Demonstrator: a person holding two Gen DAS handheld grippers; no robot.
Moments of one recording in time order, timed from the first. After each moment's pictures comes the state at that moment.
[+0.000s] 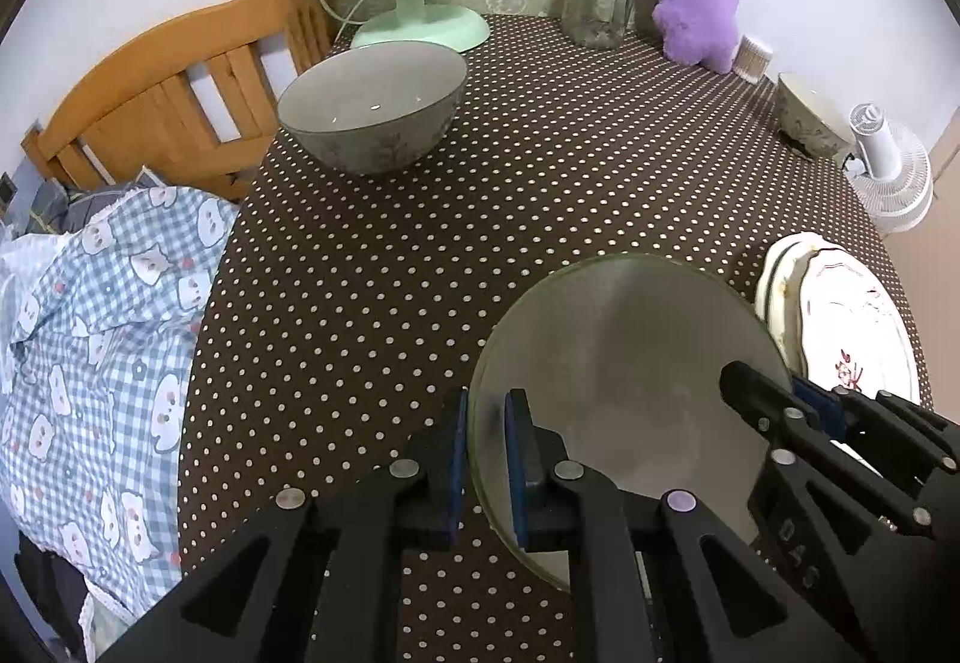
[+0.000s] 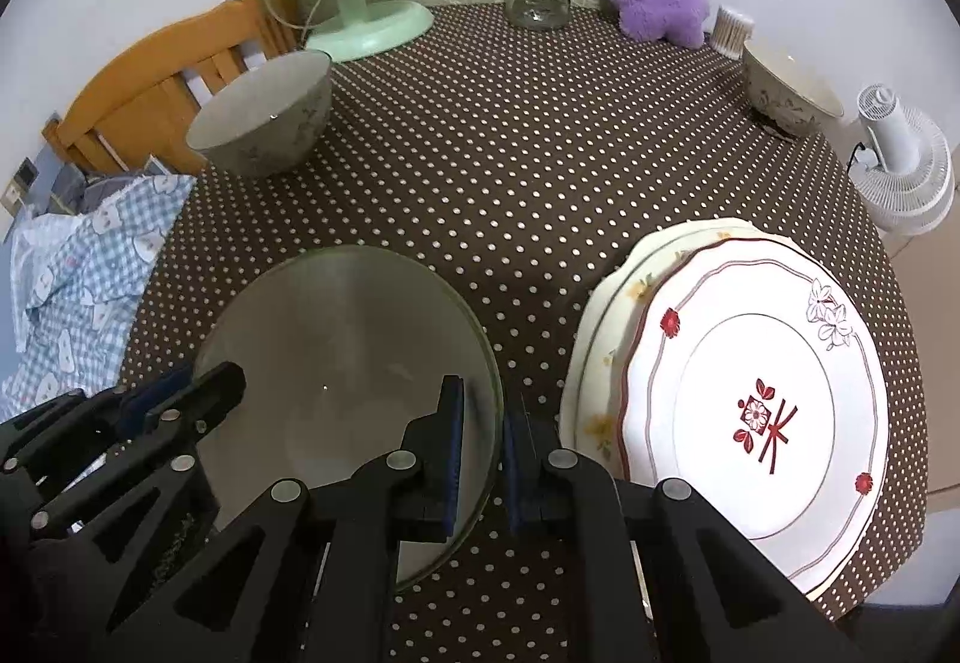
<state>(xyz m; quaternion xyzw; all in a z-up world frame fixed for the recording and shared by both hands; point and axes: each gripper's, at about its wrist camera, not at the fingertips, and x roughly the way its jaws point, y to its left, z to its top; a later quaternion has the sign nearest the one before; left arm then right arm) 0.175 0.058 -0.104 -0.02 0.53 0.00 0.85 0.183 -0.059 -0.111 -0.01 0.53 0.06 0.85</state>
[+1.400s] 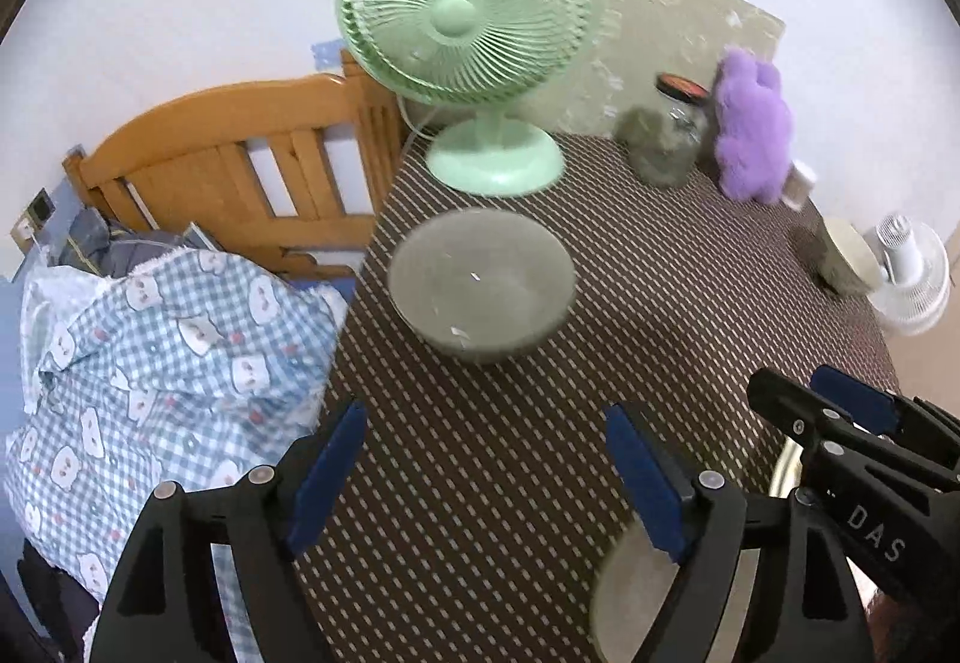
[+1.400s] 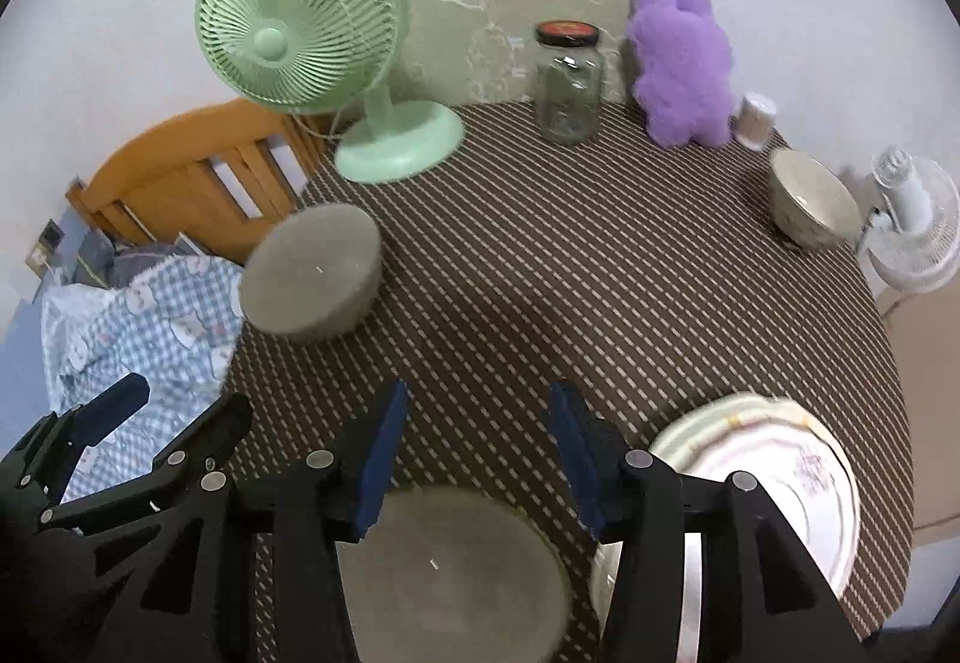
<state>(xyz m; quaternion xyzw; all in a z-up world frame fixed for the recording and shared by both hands) 0.232 0.122 -0.033 -0.04 0.46 0.05 0.89 0.251 -0.027 -0.028 0.03 0.48 0.09 0.87</state>
